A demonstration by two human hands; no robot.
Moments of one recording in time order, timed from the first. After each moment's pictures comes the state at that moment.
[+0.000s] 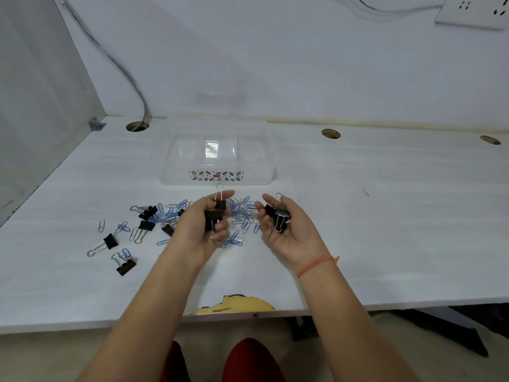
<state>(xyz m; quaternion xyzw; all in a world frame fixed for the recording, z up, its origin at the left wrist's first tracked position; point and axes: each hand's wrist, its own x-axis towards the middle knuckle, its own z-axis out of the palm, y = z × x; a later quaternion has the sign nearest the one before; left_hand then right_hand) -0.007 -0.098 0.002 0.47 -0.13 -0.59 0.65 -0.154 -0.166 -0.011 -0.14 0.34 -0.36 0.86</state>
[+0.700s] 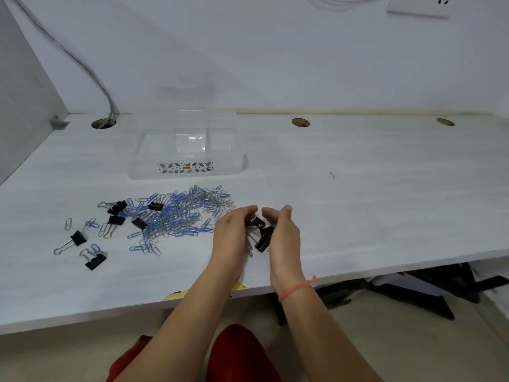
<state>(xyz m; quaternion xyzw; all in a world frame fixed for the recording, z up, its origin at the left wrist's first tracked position) -0.117 -0.094 -0.018 0.56 -0.22 -0.49 0.63 -0.190 -0.106 -0.025 -0.39 0.54 -0.49 0.57</state>
